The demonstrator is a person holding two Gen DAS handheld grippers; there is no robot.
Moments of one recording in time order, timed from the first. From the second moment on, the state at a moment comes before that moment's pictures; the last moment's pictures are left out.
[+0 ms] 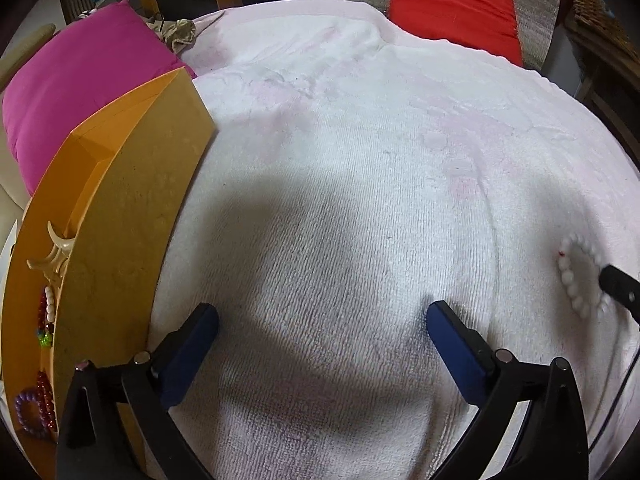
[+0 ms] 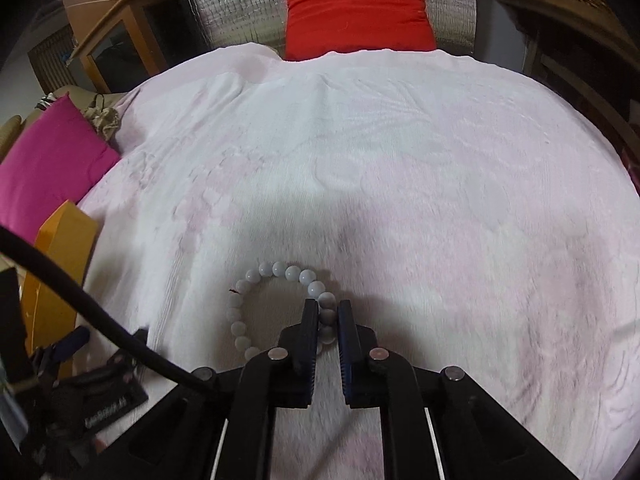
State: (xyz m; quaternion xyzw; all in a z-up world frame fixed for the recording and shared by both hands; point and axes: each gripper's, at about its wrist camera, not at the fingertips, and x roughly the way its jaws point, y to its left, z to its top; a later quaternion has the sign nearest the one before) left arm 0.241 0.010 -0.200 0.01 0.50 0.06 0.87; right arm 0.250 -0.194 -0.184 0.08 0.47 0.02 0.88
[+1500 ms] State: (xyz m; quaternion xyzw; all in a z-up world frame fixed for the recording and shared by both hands) left arm 0.198 -0.001 -0.173 0.05 0.46 -0.01 0.89; right arm 0.201 -0.190 -0.191 0.12 0.48 0.03 0.87
